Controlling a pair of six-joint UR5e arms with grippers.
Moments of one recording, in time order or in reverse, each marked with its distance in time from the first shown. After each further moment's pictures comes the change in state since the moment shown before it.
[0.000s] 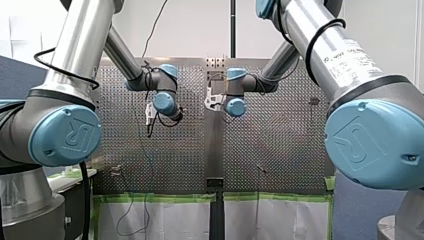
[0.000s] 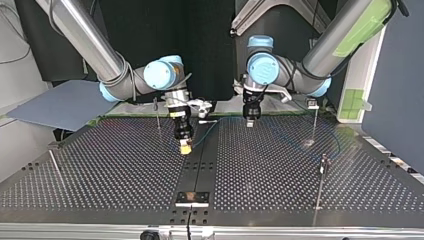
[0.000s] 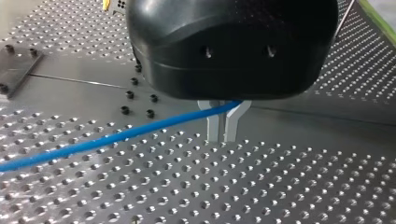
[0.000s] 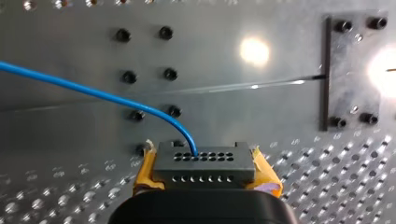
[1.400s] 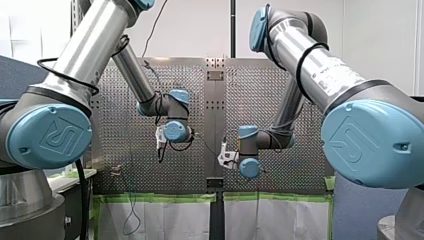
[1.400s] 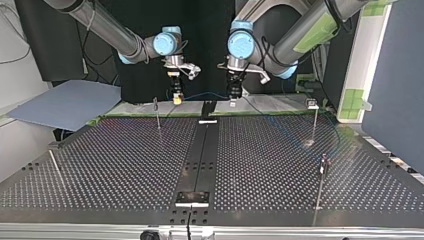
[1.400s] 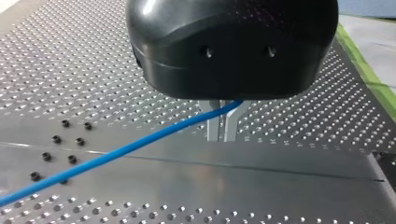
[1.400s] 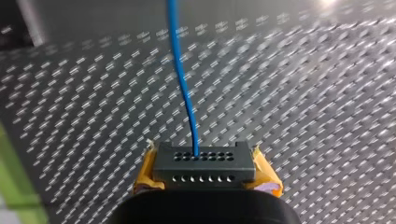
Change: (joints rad) left arm -0.148 -0.165 -0.106 0.310 -0.106 -0.007; right arm -0.041 0.221 0.371 -0.372 0.102 0.096
